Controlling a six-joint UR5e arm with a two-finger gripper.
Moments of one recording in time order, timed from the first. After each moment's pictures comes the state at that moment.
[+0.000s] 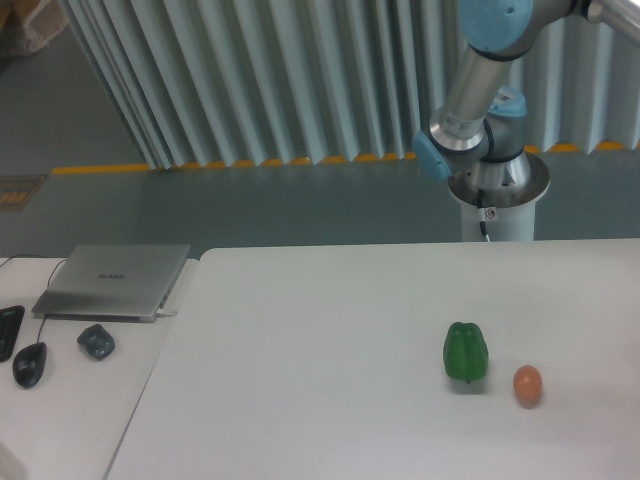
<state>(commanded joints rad) 2.80 -2.10 -1.34 -0.91 1.54 1.44</state>
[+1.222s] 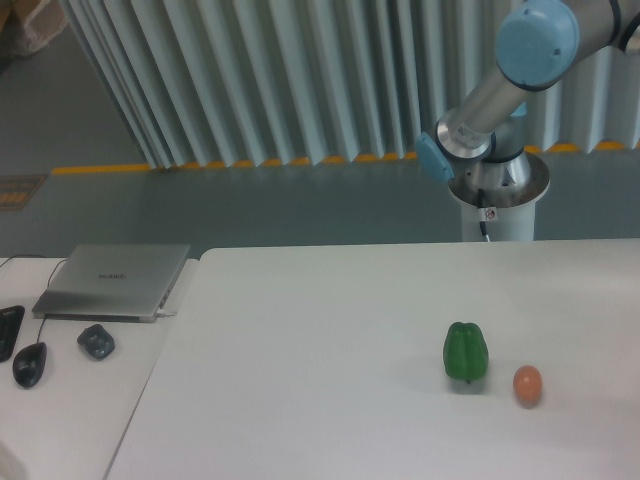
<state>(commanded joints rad) 2.85 -2.25 -1.25 -0.87 1.54 1.43</state>
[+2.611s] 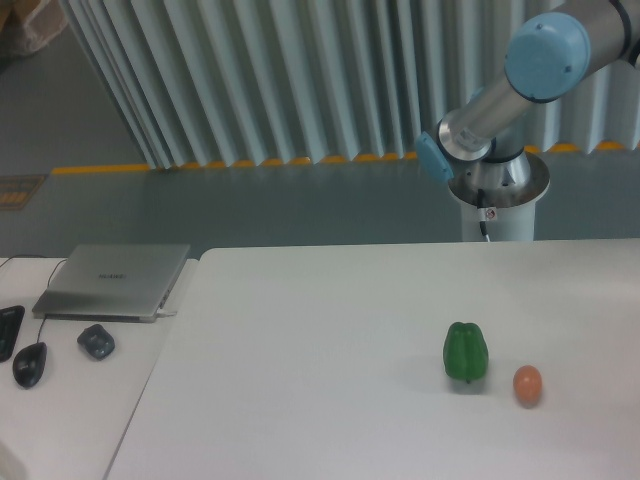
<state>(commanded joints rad) 2.86 -2.29 -1.21 -0.82 1.54 1.43</state>
